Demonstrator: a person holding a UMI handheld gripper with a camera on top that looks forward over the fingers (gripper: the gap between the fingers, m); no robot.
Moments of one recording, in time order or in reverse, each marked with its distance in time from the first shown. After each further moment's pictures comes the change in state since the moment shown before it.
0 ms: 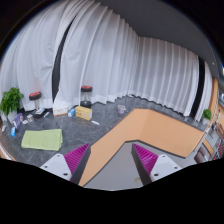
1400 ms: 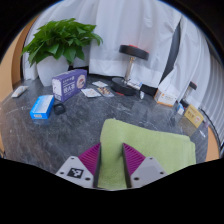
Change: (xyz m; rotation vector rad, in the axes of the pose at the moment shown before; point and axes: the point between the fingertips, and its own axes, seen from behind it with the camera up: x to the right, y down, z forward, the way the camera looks) arm -0.720 0.132 0.215 -0.105 -0.425 -0.344
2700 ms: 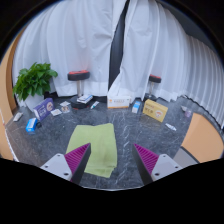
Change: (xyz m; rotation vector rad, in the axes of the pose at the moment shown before) arm 0.279 0.006 -0.149 0.076 0.017 0.187
